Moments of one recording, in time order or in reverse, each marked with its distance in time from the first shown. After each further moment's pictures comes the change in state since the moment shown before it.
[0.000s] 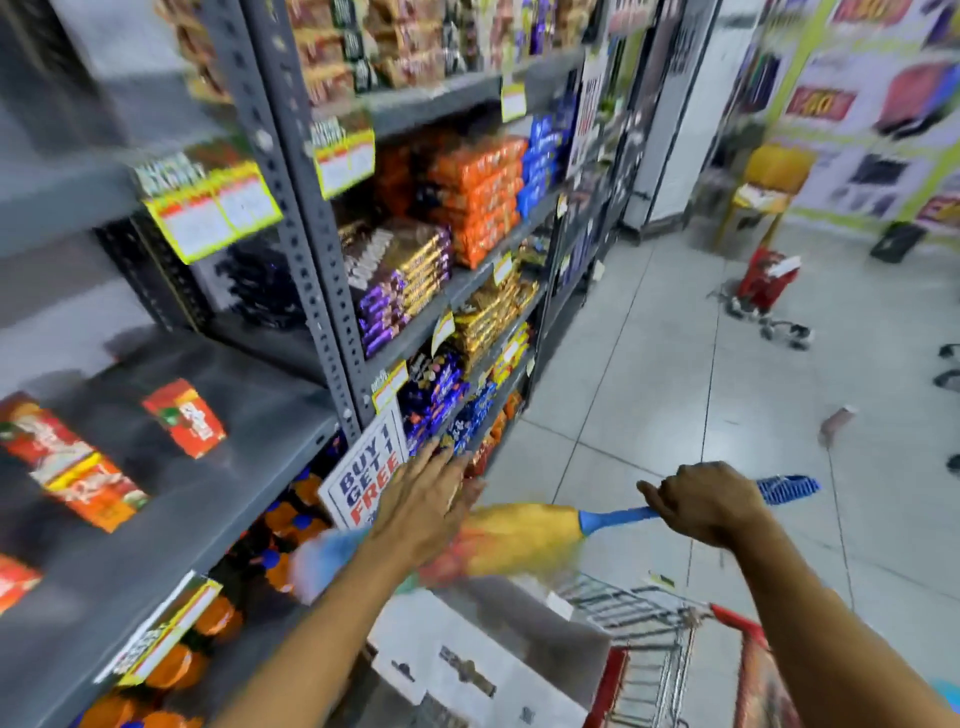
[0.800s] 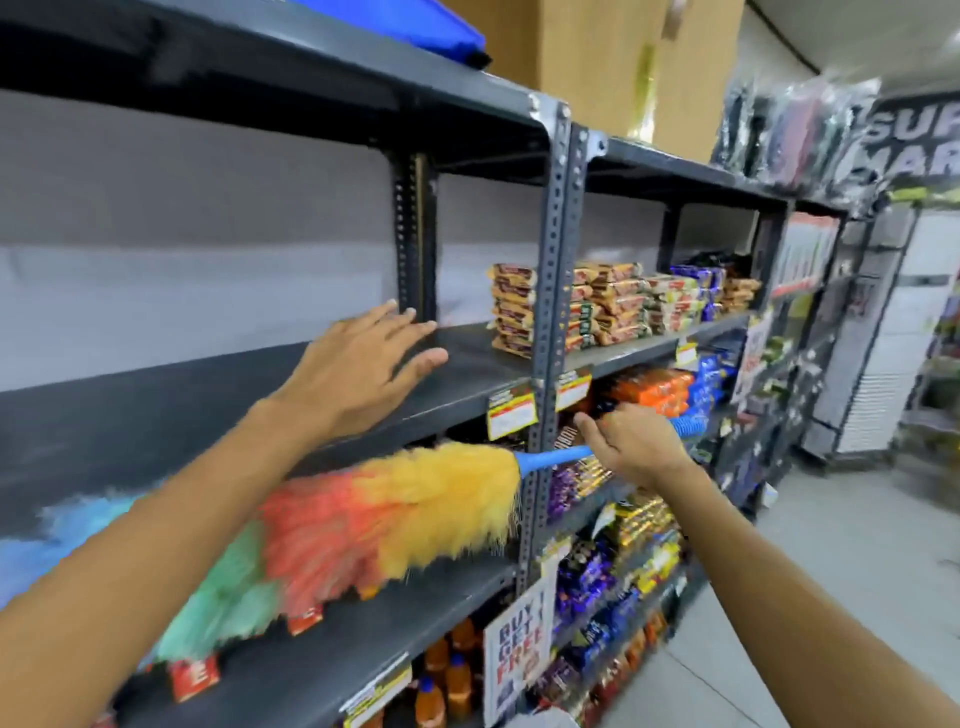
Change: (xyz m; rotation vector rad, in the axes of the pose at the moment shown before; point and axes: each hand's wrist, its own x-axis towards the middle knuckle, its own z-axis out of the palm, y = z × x) left_hand -0.201 -0.010 -0.397 0.500 0.624 -0.101; right_hand 0.028 -0.152 -0.336 0.267 0.887 -0.411
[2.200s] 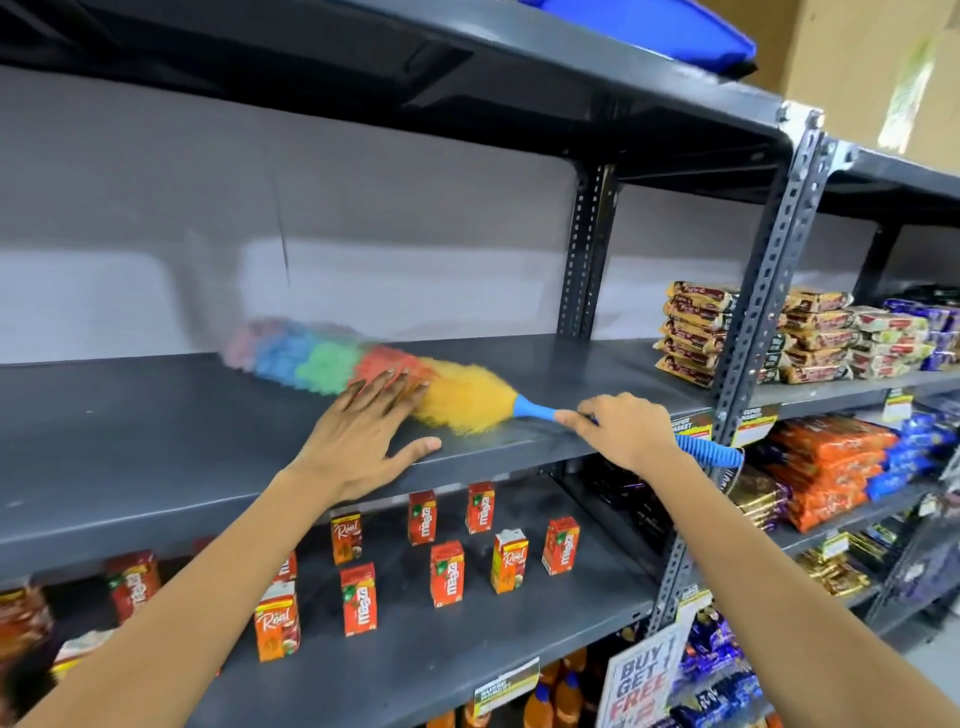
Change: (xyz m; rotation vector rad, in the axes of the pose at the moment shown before) left_hand -0.135 -0.155 0.034 0.237 -0.126 -0.268; right_hand 0.108 -0.175 0.018 0.131 -0.183 -0.019
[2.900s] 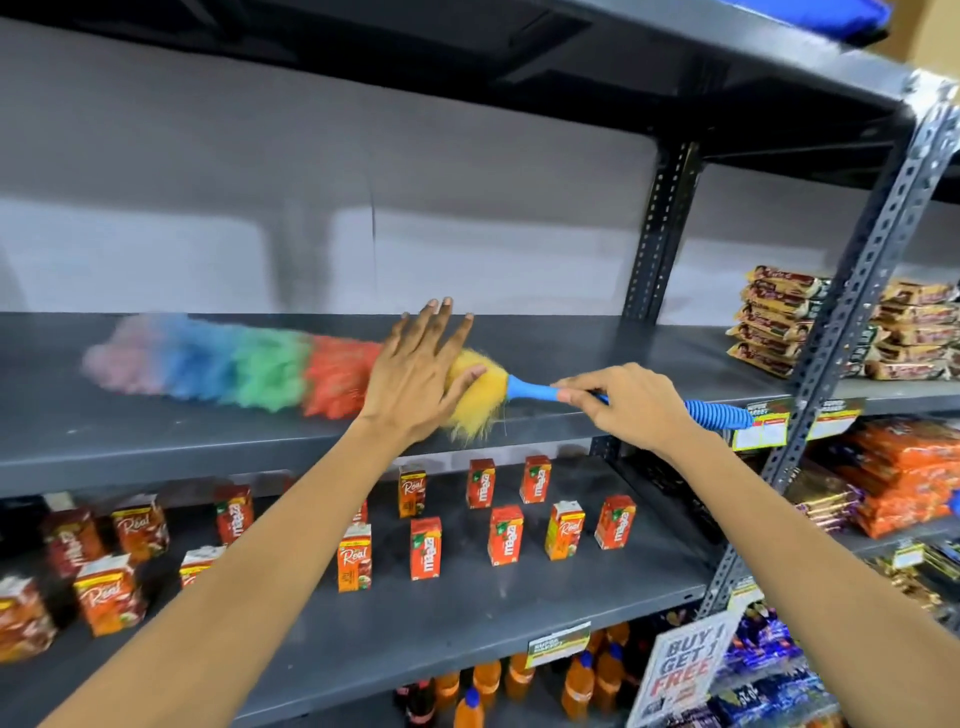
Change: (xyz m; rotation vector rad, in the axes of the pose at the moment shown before) left_hand -0.019 -0.020 -0.018 0.068 0.210 -0.150; right_hand -0.016 -0.078 -0.013 0.221 0.089 -0.290
